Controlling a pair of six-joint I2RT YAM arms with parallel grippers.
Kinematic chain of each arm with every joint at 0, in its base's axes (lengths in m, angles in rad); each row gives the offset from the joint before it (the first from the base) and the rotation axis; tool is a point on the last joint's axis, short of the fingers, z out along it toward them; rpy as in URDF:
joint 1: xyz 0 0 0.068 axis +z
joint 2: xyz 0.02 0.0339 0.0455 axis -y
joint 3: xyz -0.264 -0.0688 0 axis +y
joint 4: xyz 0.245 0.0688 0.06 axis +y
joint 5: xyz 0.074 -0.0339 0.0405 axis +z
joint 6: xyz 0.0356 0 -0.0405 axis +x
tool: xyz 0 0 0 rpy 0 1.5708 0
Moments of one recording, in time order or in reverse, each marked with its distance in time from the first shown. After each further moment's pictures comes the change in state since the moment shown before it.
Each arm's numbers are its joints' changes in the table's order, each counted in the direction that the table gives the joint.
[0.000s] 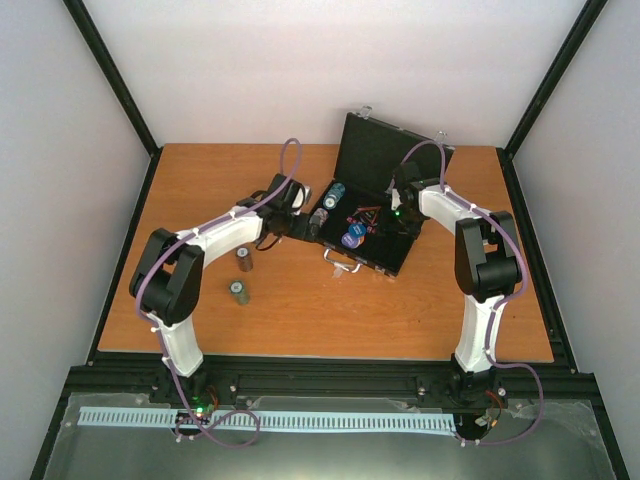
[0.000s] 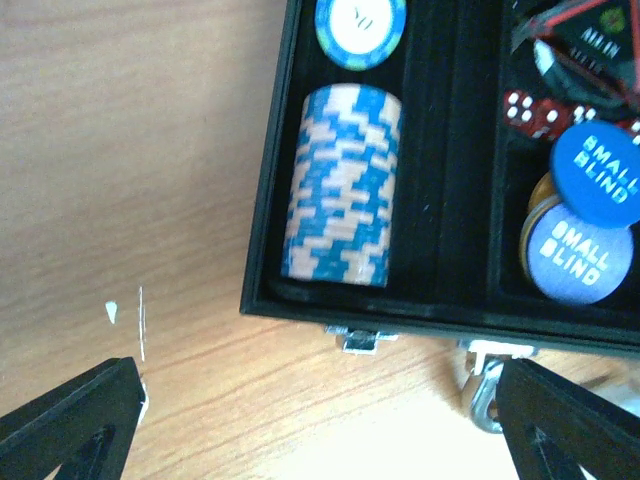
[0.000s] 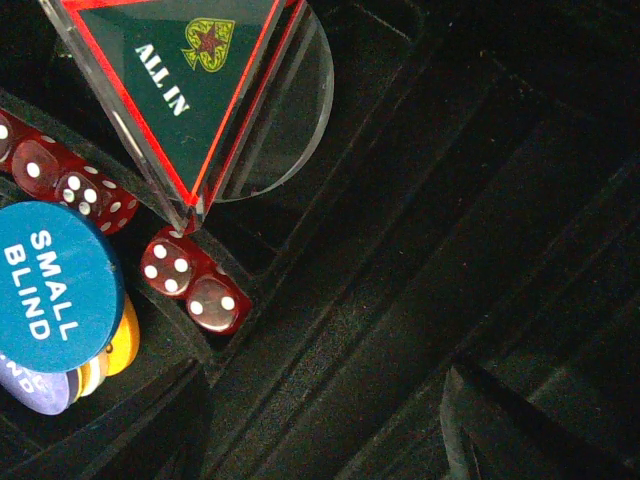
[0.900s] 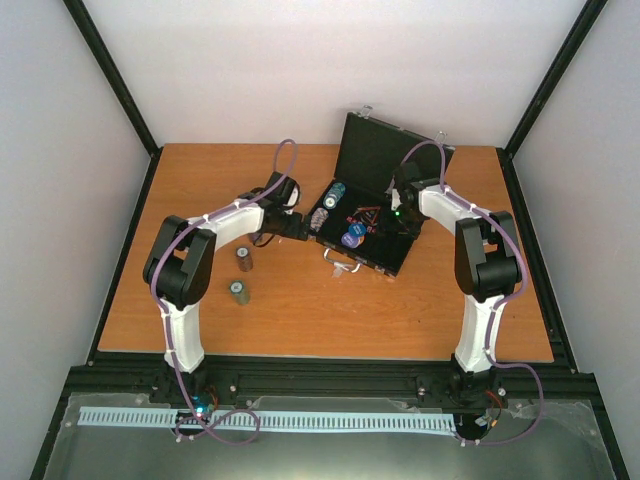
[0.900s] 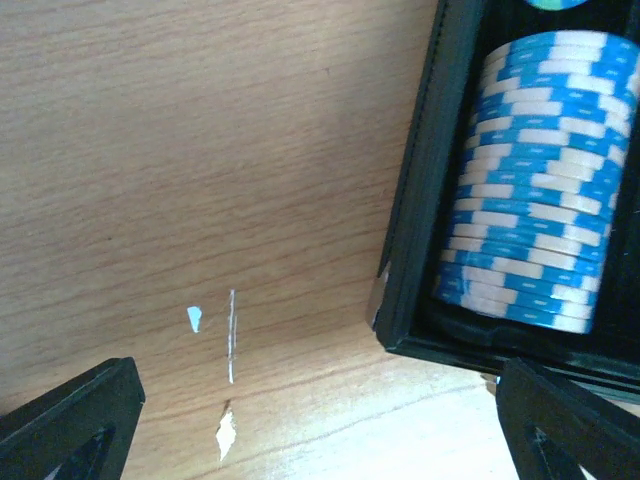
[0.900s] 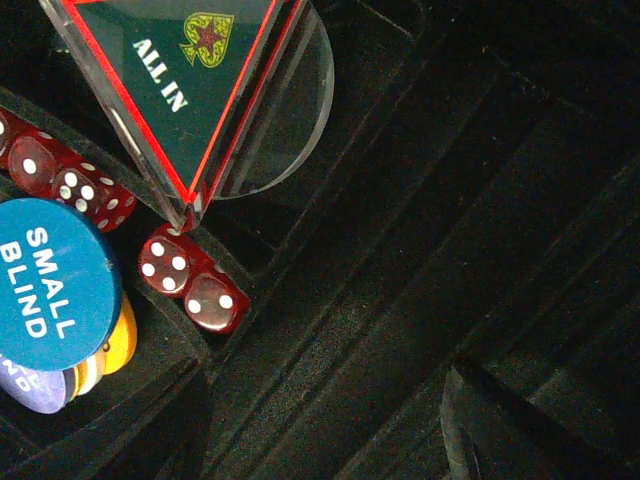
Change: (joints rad) left arm 0.073 -0.137 -0.063 0.071 0.040 0.000; right arm 0.000 -0.001 0.001 -0.002 0.000 0.000
